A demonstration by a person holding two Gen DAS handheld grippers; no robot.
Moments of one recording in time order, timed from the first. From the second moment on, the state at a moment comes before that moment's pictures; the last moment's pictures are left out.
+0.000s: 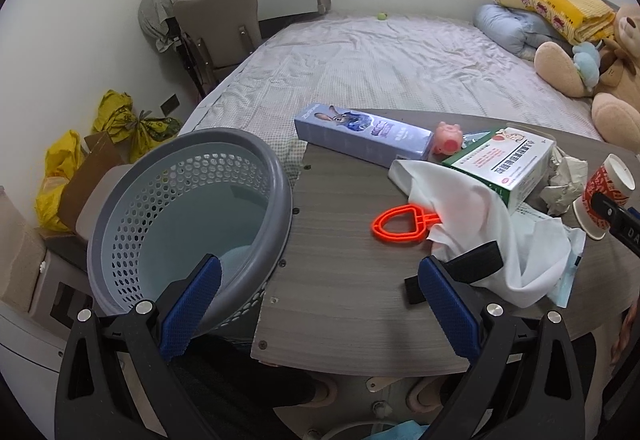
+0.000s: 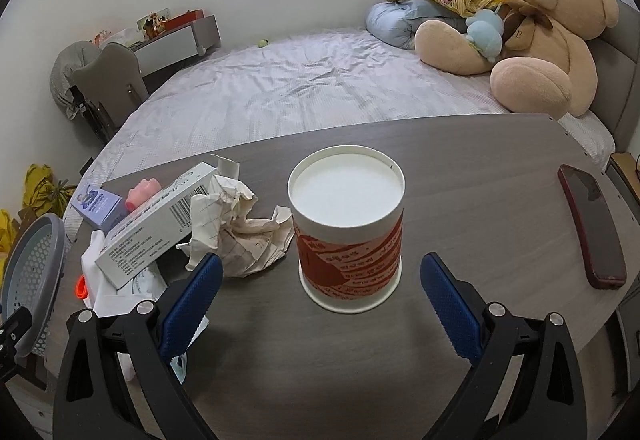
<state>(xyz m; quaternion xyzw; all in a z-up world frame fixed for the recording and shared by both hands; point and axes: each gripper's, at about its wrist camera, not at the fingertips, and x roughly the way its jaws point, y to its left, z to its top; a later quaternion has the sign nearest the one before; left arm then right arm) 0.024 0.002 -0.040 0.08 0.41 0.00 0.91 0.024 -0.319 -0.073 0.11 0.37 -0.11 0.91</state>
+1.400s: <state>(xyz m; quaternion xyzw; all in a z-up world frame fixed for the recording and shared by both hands) 0.027 -0.023 -0.067 0.14 0.42 -0.14 0.89 -0.006 -0.317 -0.057 0.13 0.37 -0.10 0.91</state>
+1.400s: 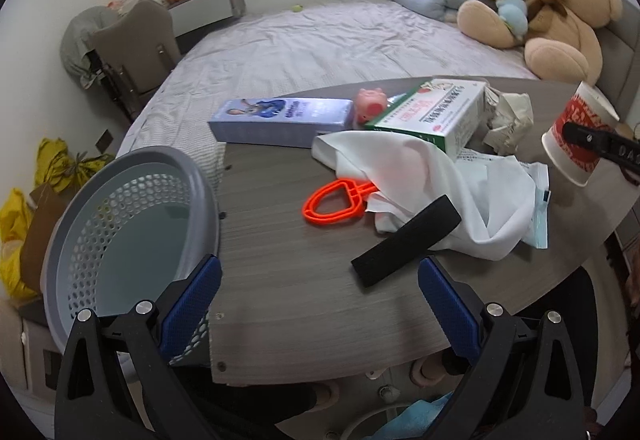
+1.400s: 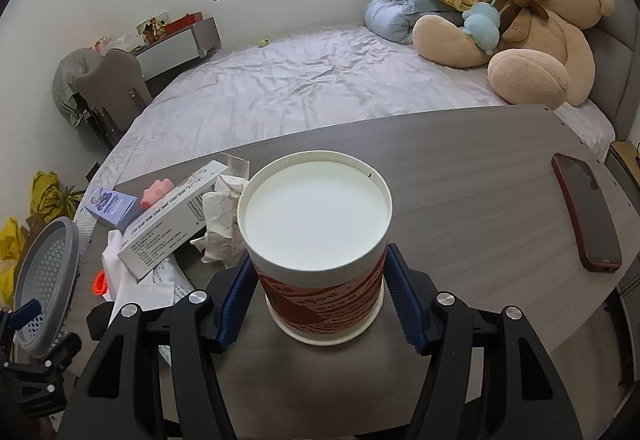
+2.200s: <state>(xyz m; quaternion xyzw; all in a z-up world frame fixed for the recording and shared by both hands) 0.041 -0.044 -0.091 0.12 0.45 -0.23 0.86 -0.018 -0.314 -0.052 0.14 0.37 -0.10 0.92</state>
